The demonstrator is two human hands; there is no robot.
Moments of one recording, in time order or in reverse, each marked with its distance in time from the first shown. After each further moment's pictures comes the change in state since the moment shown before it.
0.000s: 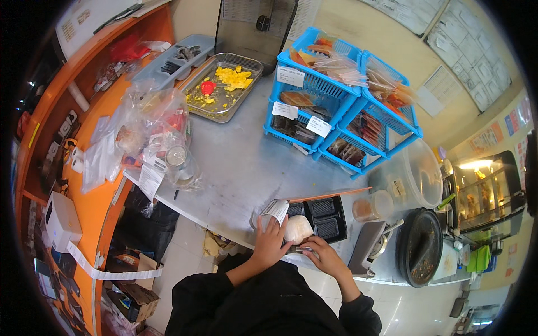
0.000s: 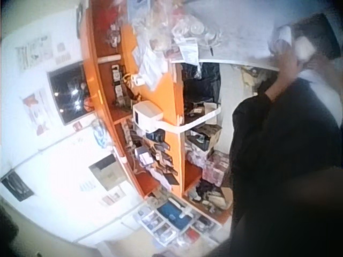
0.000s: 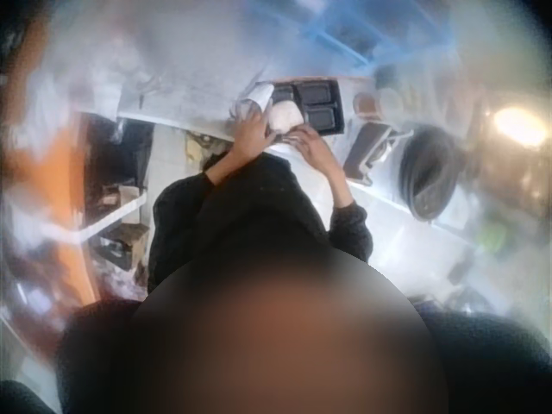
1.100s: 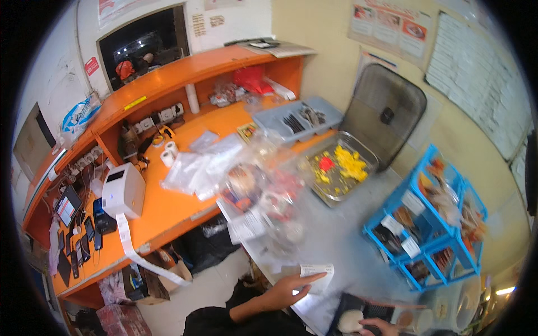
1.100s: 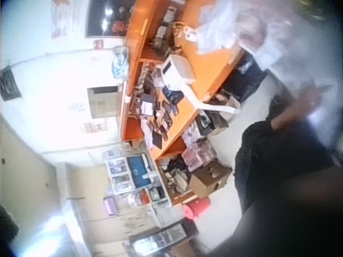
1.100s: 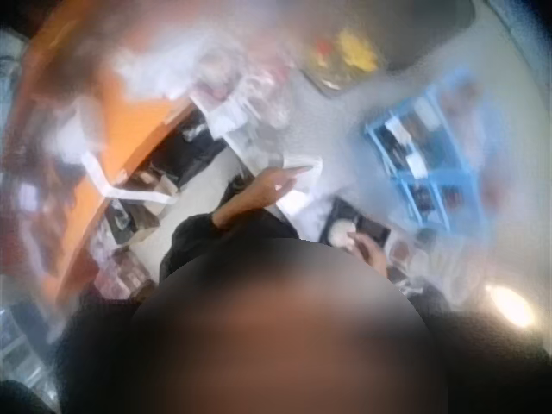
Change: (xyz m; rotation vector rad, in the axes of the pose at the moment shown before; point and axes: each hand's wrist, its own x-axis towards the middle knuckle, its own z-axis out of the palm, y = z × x) left_hand -0.018 -0.090 -0.185 -0.712 0.147 -0.192; right_hand 0.079 -0.146 -0.095 0.188 -0.229 0.277
